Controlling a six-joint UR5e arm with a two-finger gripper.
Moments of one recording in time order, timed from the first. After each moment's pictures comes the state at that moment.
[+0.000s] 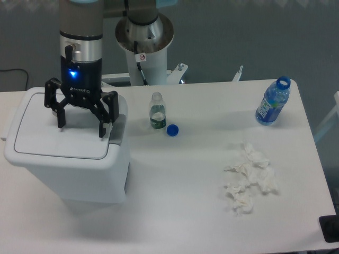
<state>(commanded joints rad) 2.15 -1.63 -1.68 -0.88 1.36 0.35</state>
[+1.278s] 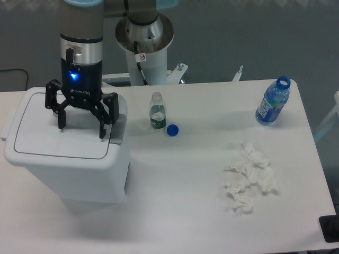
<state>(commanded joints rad) 2.15 -1.63 -1.69 -0.88 1.36 0.35</state>
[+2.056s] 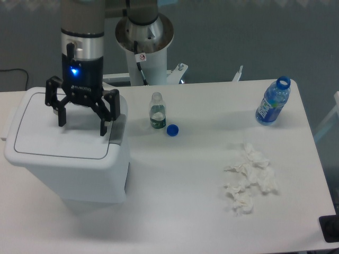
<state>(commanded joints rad) 2.21 -1.56 -1.66 -0.88 1.34 0.35</state>
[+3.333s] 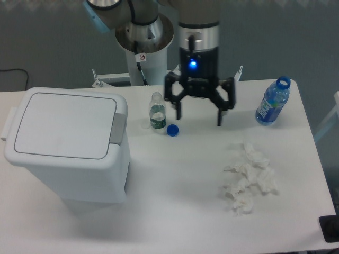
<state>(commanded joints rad) 2.70 -1.64 -1.66 -1.02 1.33 1.24</state>
